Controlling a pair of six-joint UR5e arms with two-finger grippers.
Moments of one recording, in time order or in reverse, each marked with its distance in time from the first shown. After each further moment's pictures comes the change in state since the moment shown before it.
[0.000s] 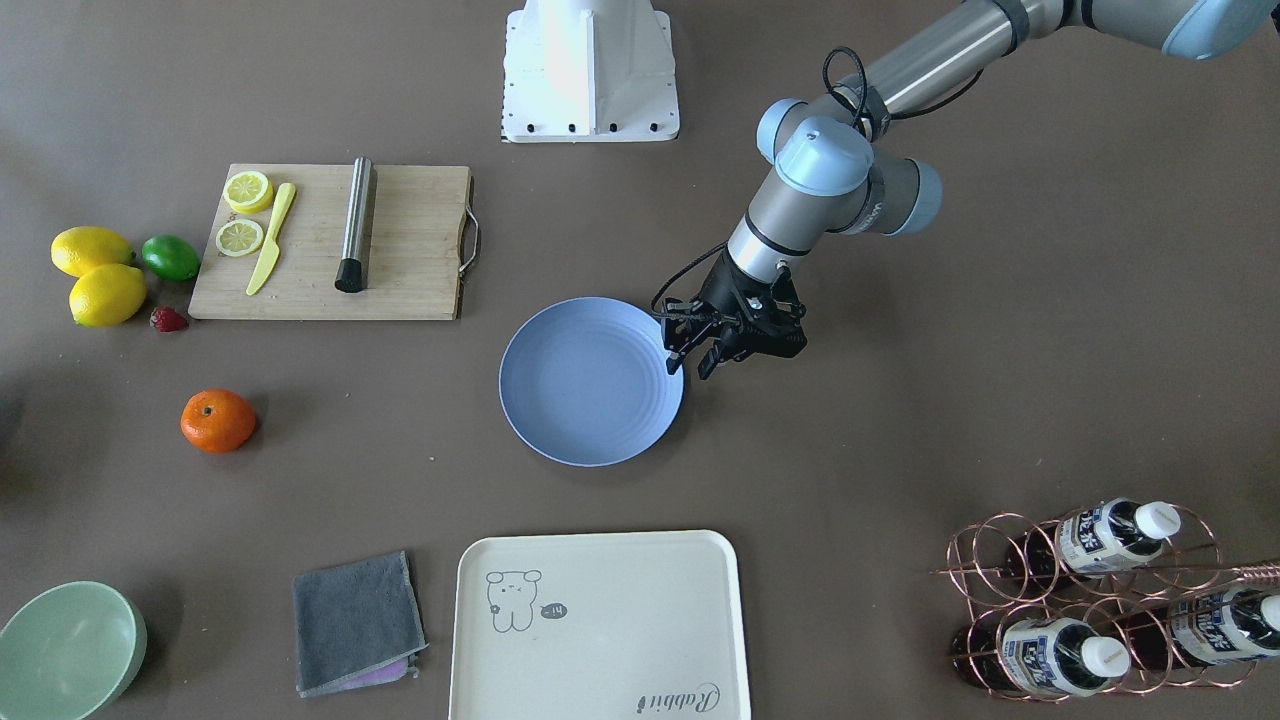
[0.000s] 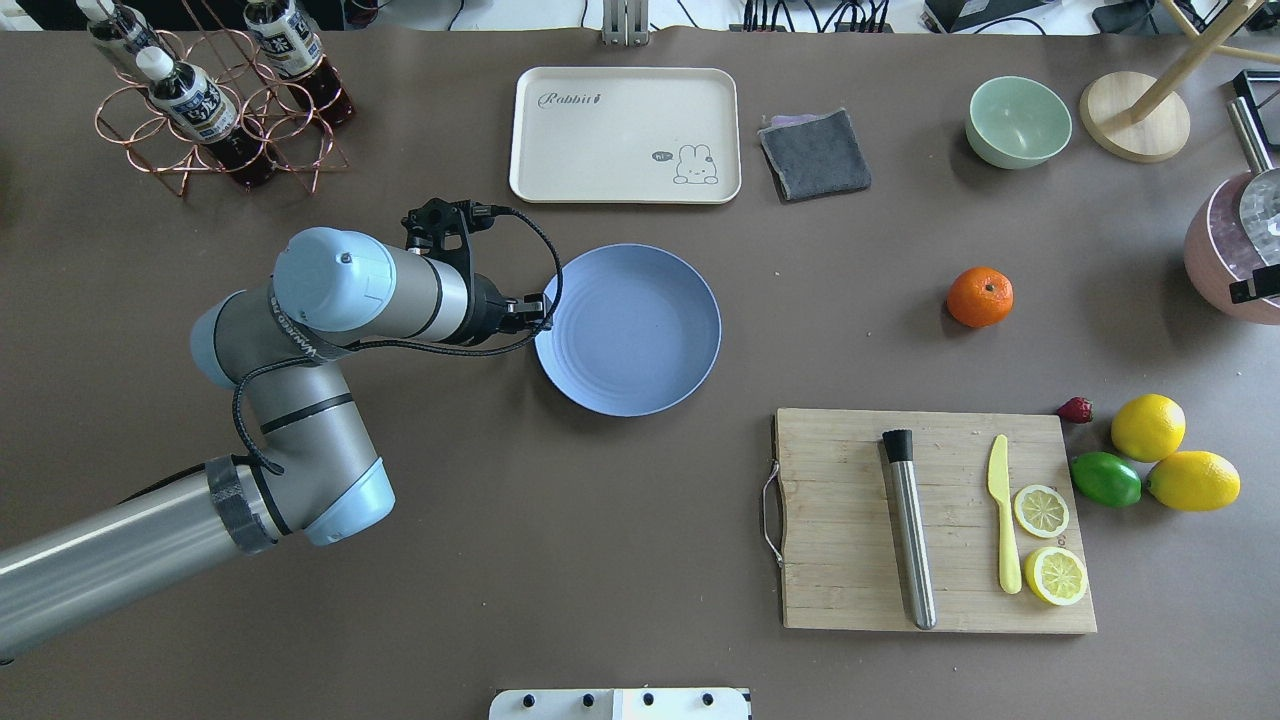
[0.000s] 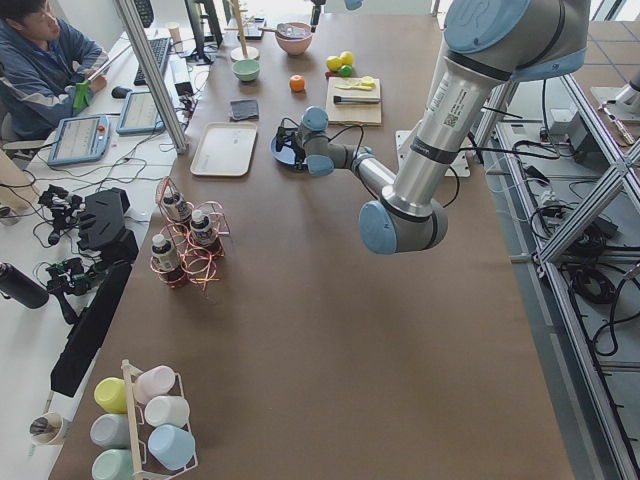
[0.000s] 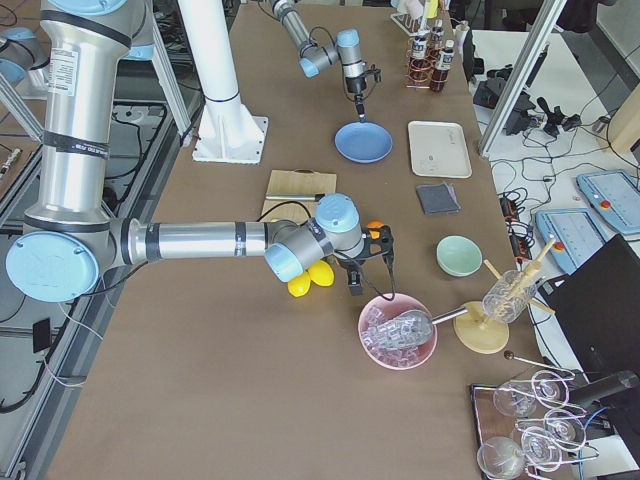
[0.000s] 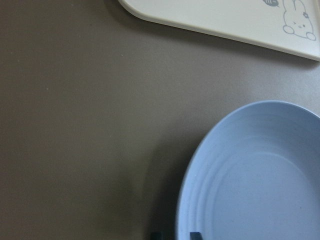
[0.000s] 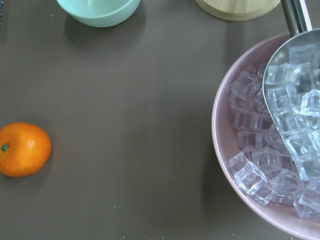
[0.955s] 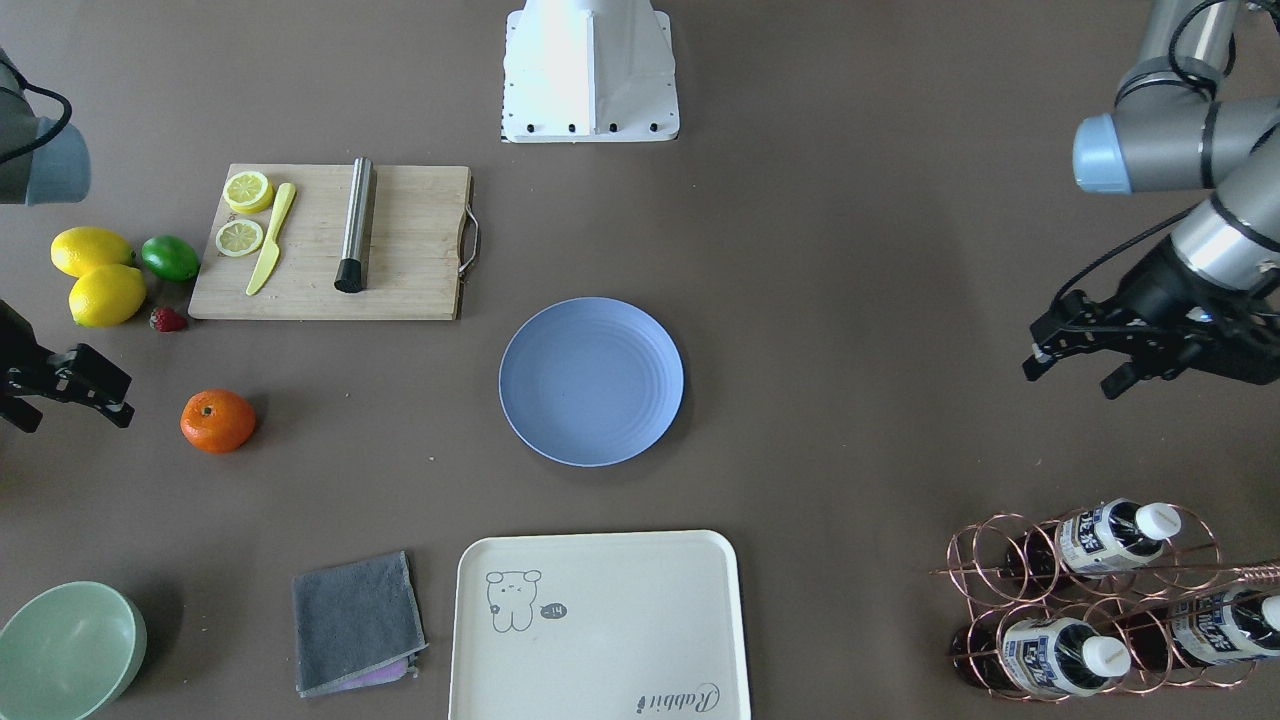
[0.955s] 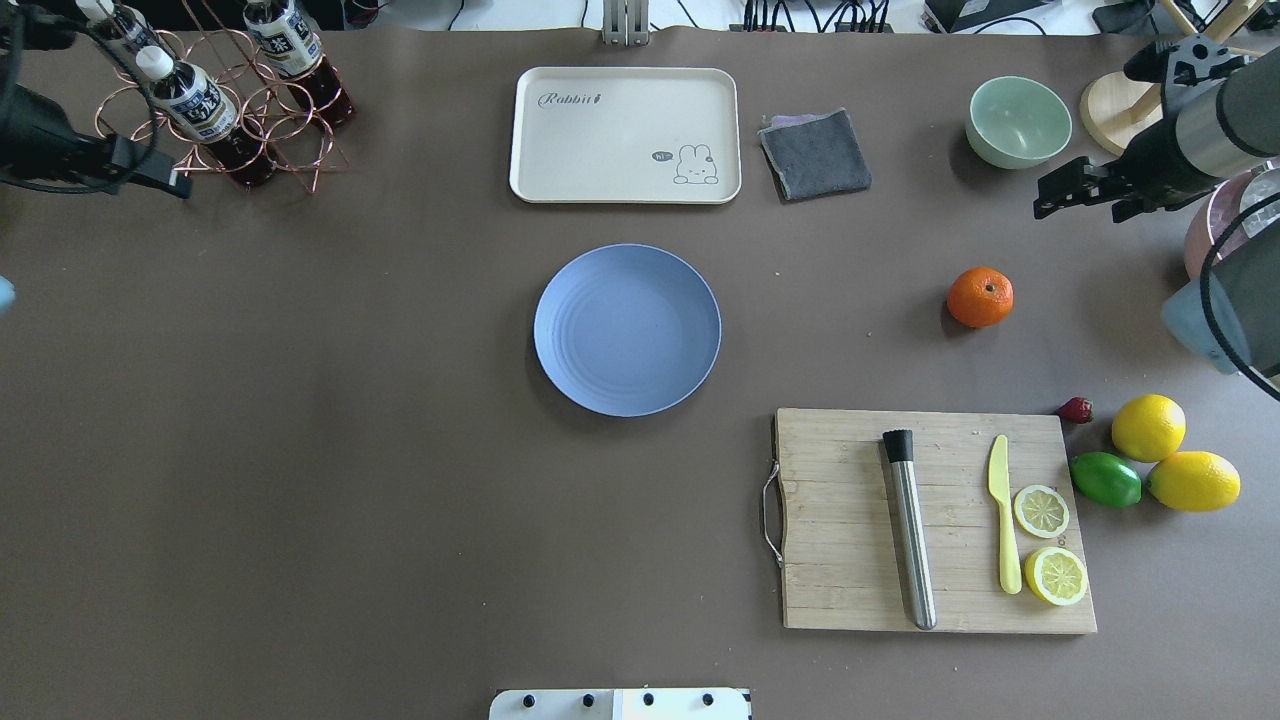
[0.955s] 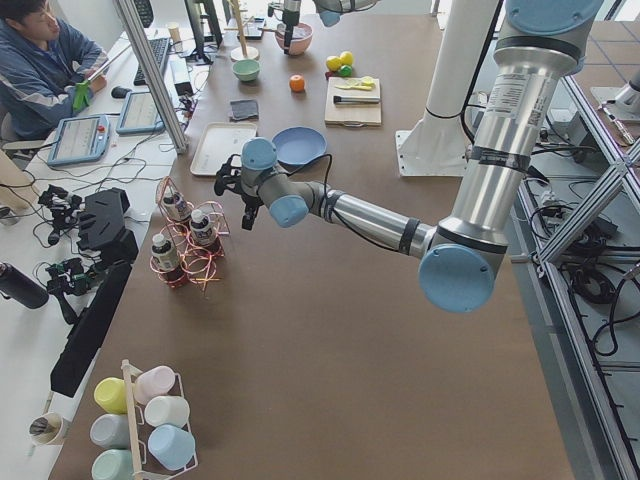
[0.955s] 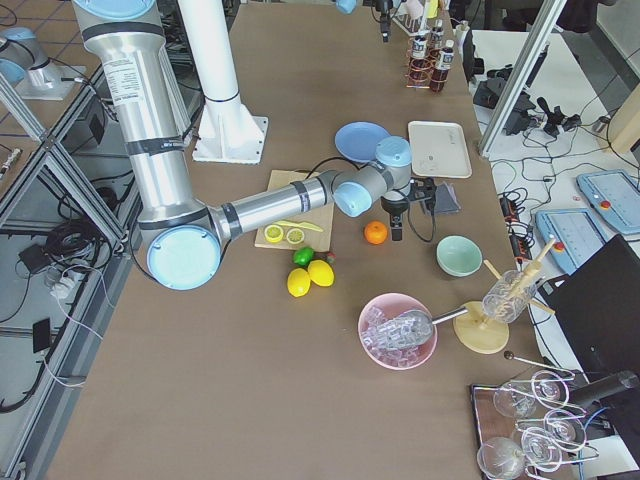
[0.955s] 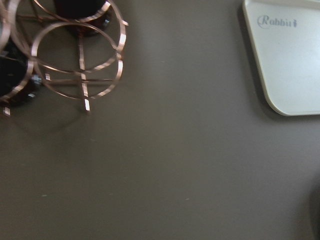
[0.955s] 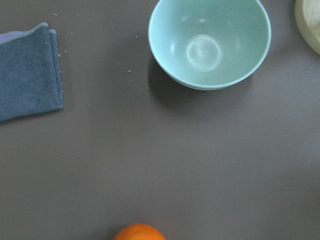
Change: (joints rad) left arm -0.643 0.331 -0.136 0.235 -0.518 0.733; right arm -0.208 0.380 -0.106 -0.234 -0.152 0.237
